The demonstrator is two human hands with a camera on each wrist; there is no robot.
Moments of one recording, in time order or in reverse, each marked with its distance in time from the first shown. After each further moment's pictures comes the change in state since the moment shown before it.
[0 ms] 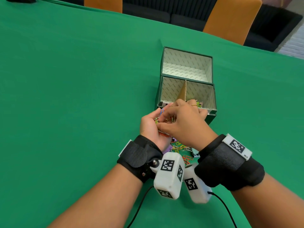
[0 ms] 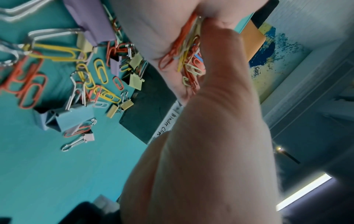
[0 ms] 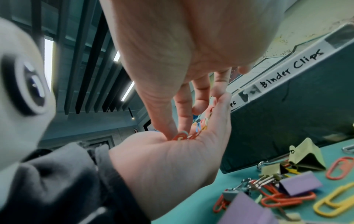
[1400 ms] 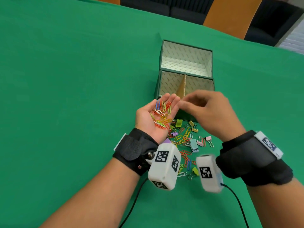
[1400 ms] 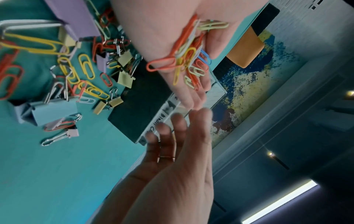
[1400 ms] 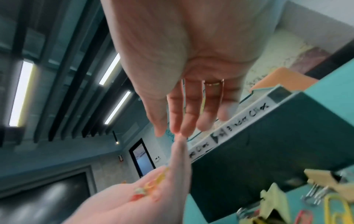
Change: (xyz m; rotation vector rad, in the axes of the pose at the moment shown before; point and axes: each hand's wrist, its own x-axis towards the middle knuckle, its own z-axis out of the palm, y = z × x) left_hand -0.001 0.007 0.006 -0.098 -0.053 0.087; right_hand 0.000 0.042 -0.035 0.367 0.109 0.074
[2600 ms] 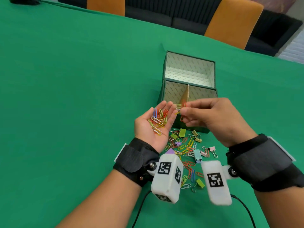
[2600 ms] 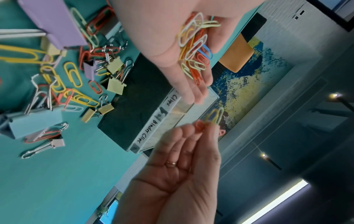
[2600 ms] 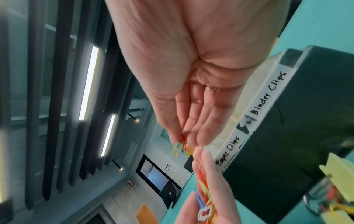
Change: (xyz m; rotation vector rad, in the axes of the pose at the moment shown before) left_hand 0.001 0.010 -0.004 -0.004 0.022 0.065; right_hand 0.006 -0.018 -0.006 0.625 -0.162 0.240
